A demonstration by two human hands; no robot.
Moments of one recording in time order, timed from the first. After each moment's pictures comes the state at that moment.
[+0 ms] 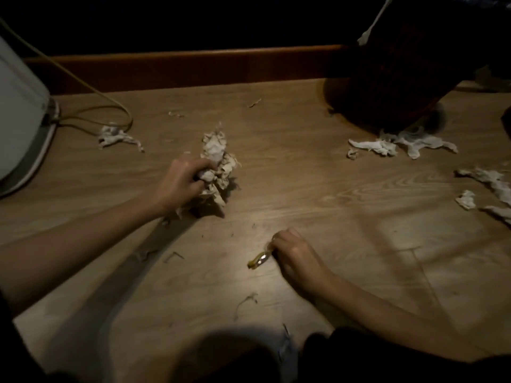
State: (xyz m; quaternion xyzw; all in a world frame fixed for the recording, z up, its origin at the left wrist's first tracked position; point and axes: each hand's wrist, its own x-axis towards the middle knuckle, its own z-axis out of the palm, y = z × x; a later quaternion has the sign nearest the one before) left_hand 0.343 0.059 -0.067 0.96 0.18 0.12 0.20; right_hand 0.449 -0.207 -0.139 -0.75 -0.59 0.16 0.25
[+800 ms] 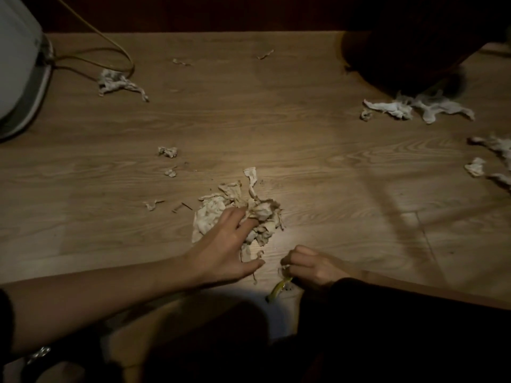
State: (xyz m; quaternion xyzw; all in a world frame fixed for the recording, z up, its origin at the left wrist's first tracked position) left_hand 0.253 -0.096 -0.145 0.97 0.10 0.03 0.22; right_hand 0.420 -0.282 -0.147 -0.57 -0.78 0.23 0.16
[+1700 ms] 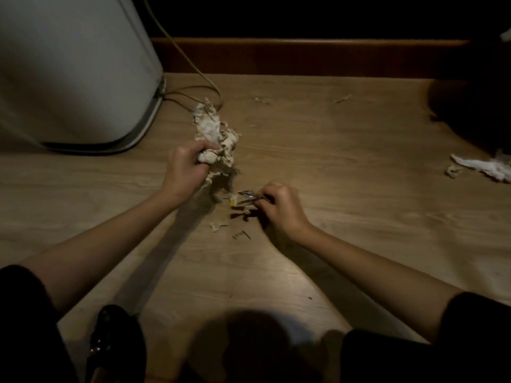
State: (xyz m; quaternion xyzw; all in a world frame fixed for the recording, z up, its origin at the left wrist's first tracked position) left_hand 0.228 0.098 -0.070 0.82 0.40 0.30 0.27; right_hand 0.384 -0.044 -0.120 -0.71 -0.56 0.22 0.37
